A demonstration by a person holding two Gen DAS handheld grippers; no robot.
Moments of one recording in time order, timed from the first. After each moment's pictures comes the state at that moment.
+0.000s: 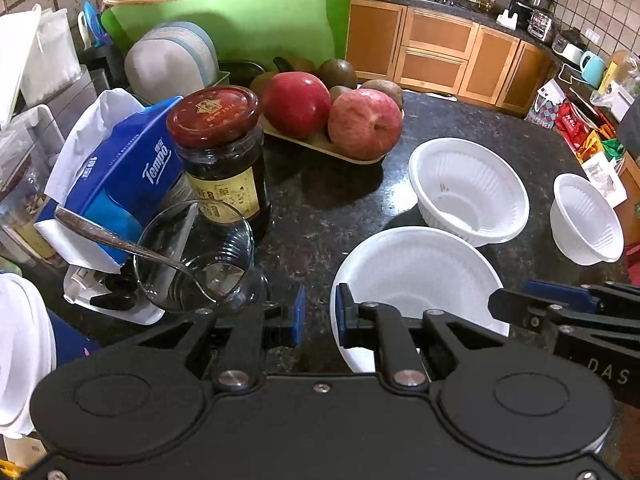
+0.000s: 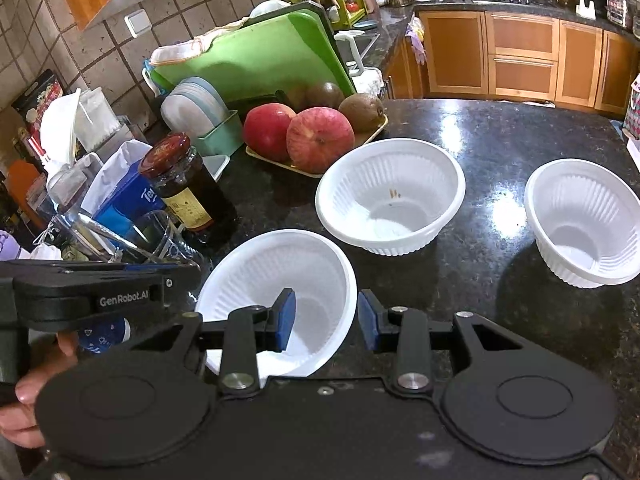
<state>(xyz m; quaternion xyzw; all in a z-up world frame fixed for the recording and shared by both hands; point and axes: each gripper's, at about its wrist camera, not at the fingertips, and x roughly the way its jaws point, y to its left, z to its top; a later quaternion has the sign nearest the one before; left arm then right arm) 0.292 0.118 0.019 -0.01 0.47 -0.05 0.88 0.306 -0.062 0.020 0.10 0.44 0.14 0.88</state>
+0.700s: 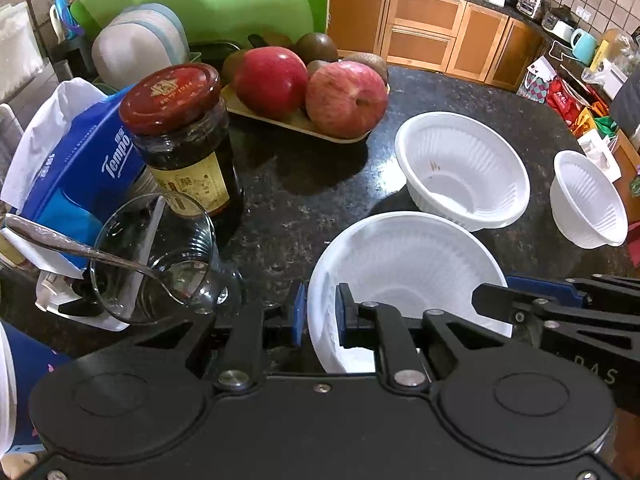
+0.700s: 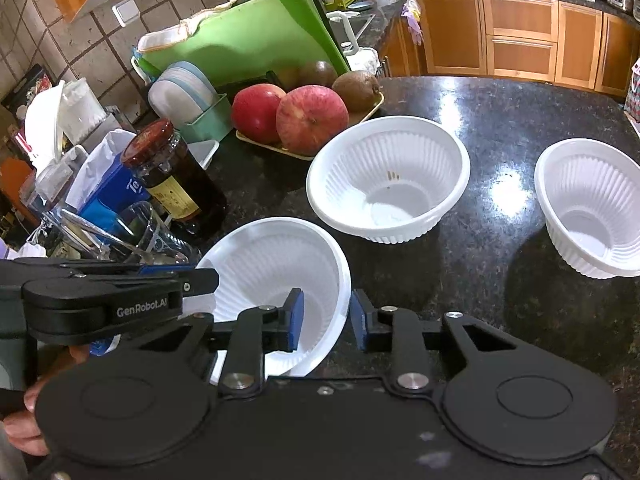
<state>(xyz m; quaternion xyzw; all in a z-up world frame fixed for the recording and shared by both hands) 0.307 0.109 0.001 0.01 0.49 -0.07 0.87 0.322 -0.058 0.003 0.10 0.47 0.13 0.87</state>
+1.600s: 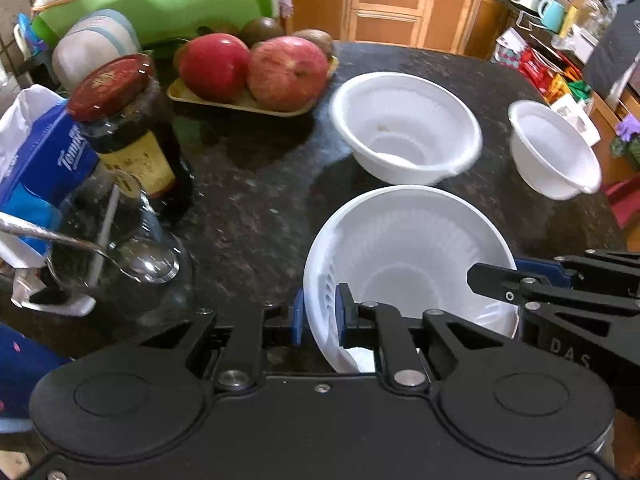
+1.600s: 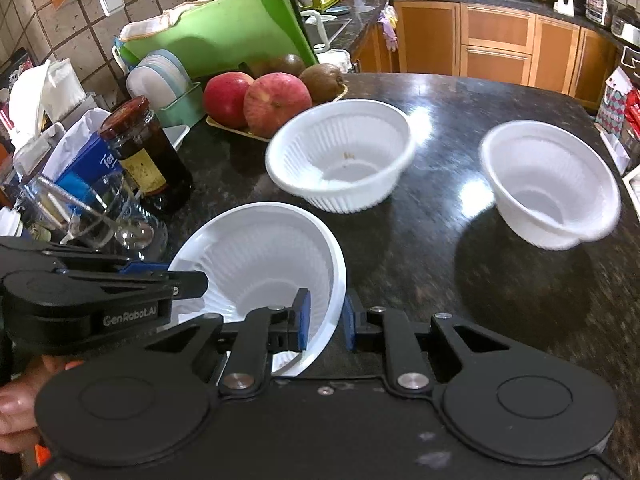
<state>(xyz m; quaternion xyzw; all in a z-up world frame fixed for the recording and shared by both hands) 0.282 0.076 -0.006 0.04 0.50 -0.11 0.86 0.284 -0.077 -0.004 0.06 0.46 0.09 0.88</state>
